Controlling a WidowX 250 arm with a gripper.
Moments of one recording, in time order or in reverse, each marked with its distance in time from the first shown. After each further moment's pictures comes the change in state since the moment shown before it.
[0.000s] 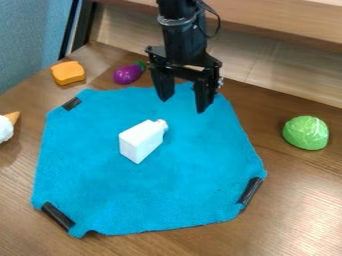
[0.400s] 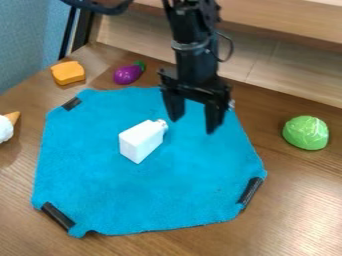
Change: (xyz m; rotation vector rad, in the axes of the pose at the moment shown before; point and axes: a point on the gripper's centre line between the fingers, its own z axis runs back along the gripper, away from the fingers) arm -0.009 -0.026 -0.022 -0.044 0.041 -0.055
